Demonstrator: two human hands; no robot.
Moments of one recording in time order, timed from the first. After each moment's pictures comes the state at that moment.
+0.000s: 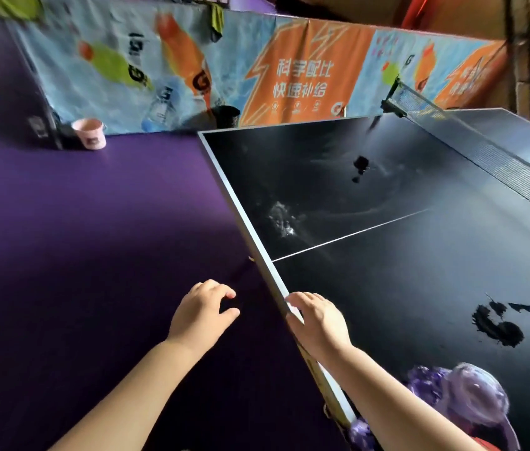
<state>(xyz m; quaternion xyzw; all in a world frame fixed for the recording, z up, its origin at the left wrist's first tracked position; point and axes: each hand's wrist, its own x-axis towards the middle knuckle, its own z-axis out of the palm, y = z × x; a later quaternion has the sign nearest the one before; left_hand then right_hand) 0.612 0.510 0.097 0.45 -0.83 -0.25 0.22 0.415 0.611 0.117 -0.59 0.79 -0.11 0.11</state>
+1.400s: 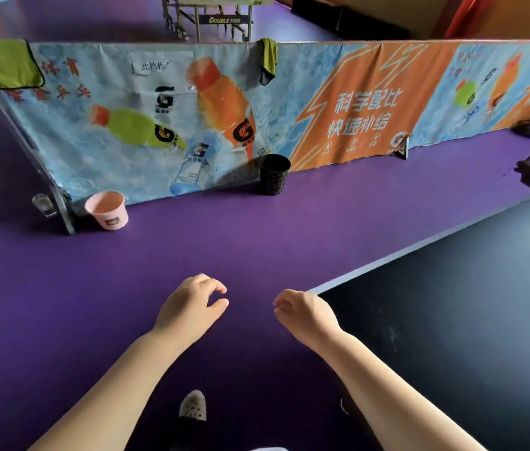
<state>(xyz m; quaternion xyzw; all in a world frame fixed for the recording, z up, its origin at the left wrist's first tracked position) 0.632 -0.394 0.102 0.47 -0.84 -0.23 0.15 0.428 -0.302 0.108 -0.53 0.80 -0.10 0.26</state>
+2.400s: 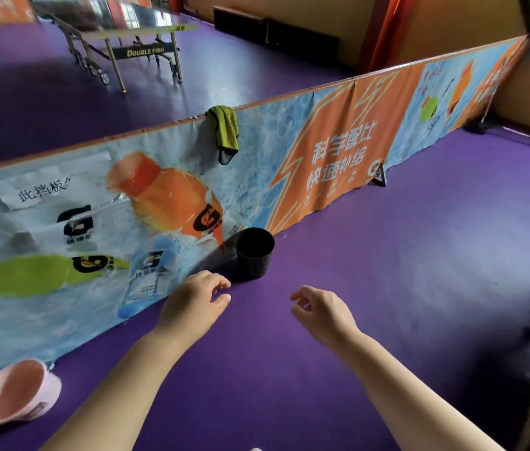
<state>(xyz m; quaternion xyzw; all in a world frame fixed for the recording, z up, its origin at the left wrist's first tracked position) 0.339 -1.062 0.155 0.35 -0.89 -0.26 0.15 0.154 -0.910 0.140 -0.40 0.87 -0.19 0.22</state>
